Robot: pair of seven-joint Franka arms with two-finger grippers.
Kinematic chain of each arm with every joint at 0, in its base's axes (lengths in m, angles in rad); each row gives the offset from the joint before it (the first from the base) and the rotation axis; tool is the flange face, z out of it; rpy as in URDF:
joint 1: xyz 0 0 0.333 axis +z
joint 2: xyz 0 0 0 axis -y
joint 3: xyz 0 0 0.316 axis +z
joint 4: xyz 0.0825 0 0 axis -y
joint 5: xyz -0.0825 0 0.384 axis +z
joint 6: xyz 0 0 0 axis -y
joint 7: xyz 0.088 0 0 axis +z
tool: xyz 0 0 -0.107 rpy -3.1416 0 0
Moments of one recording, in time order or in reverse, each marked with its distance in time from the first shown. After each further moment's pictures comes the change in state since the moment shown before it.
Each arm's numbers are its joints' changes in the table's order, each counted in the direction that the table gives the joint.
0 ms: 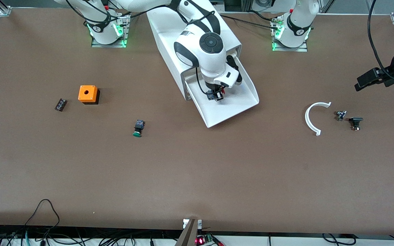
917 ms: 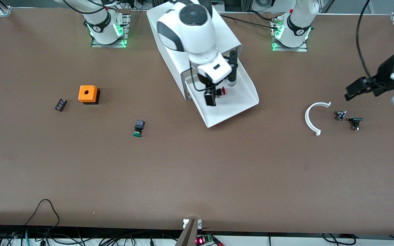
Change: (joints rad) left arm -0.032 -0.020 -0.055 -0.090 0.000 0.202 0.107; right arm -0.084 0.165 -0.055 0.059 0.000 -0.022 -0.347
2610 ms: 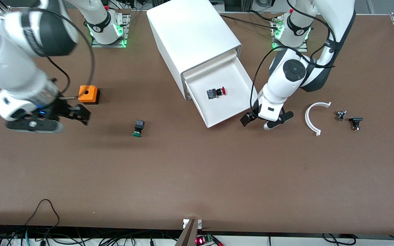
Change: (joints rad) left arm -0.242 -0.271 -0.160 -0.423 0.000 0.788 0.696; right arm -0.502 0.328 -0.151 -0.232 0.000 -0.291 -0.816
